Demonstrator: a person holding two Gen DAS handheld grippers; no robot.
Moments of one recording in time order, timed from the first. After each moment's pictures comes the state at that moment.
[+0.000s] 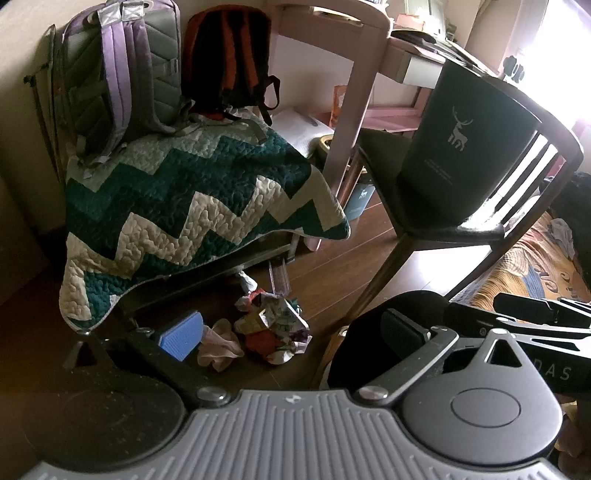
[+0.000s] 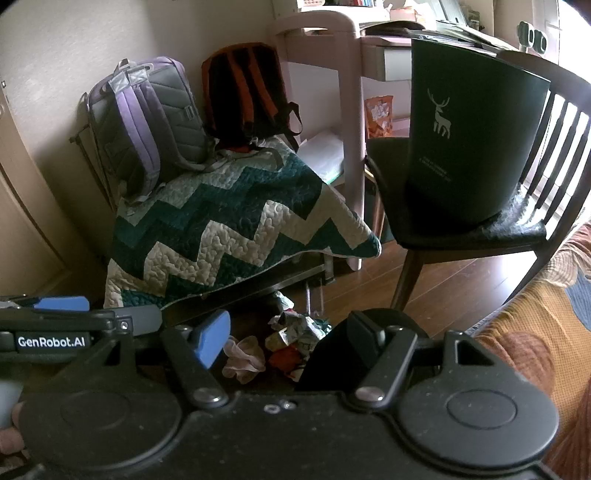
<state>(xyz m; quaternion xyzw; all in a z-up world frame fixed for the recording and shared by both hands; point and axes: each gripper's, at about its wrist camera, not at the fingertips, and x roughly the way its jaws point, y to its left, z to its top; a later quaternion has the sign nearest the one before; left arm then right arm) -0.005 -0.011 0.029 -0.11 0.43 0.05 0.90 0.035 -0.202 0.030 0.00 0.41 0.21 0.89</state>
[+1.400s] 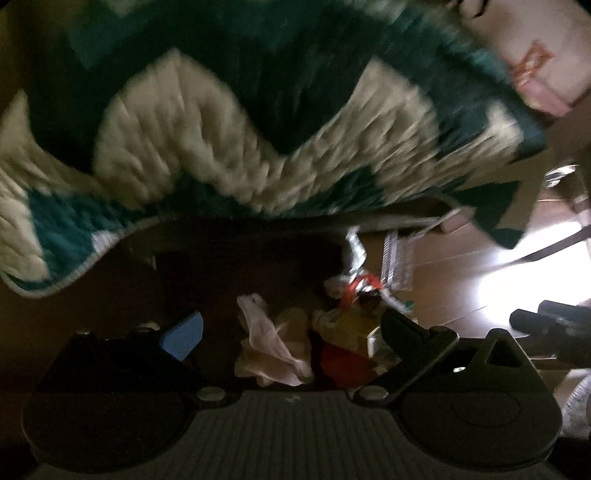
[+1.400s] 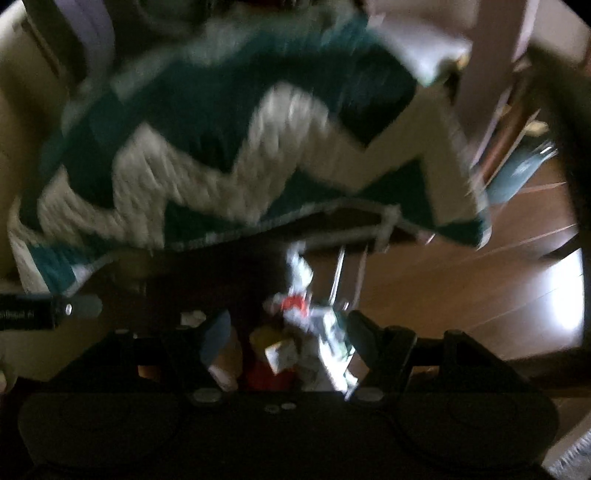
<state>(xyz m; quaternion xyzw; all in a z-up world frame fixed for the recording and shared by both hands) 0.199 0.174 -0.260 -0.24 0.56 0.20 0.77 0.327 -0.063 -0.241 -0.12 0.57 0.31 0.75</state>
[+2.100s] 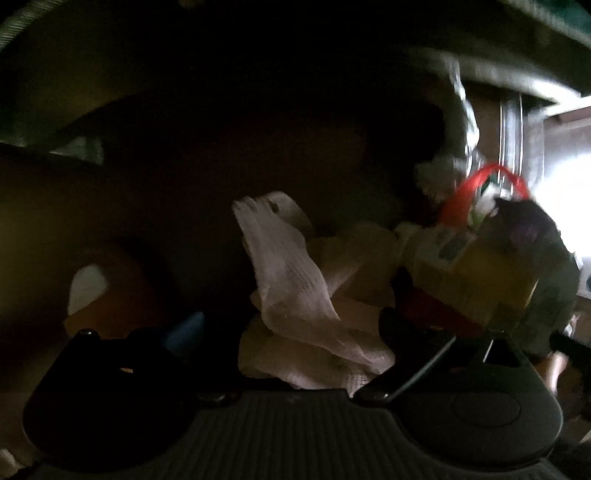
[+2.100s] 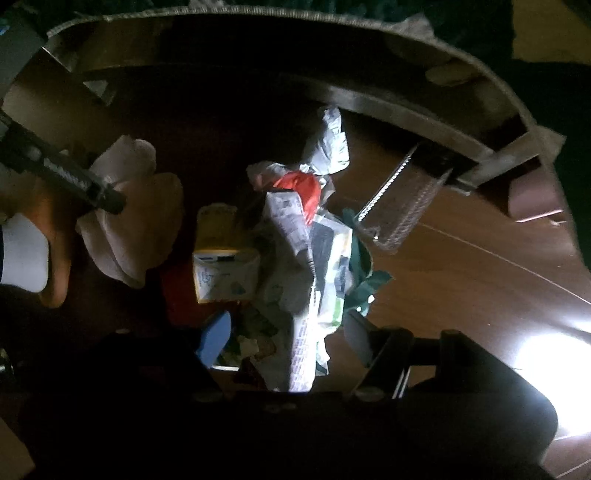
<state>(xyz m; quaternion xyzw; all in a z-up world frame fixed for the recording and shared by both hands) 0.233 0.178 -0.499 -0.23 0.72 0.17 0.63 0.334 -0.029 -0.436 -0.33 0.61 0.39 0.61</state>
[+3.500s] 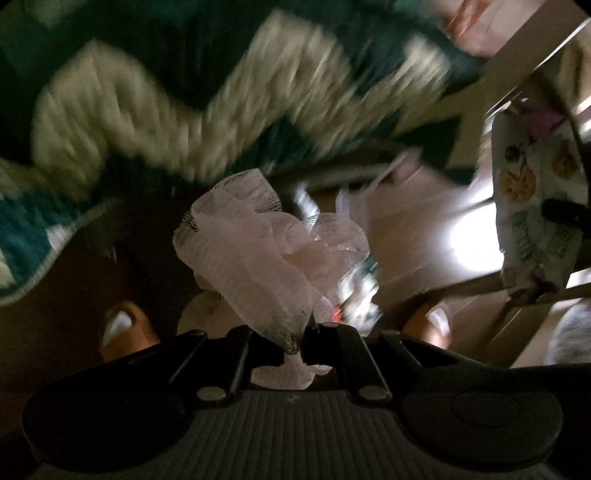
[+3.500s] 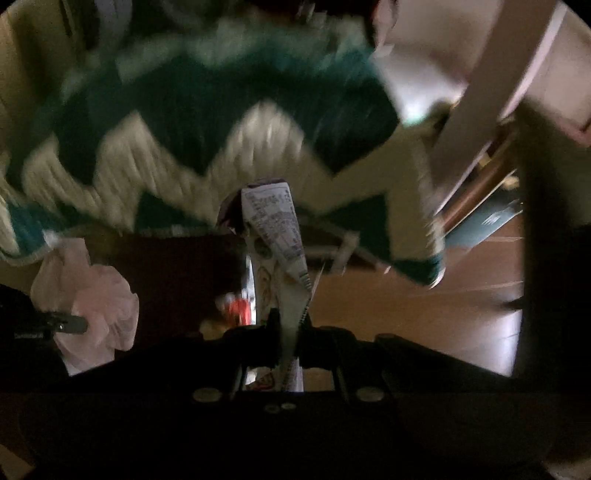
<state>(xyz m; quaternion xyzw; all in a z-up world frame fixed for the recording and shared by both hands) 0.183 0.124 -0.224 -0.20 0.56 0.09 0.80 0.315 -0.110 -0.161 -0.19 0.47 0.30 0.81</state>
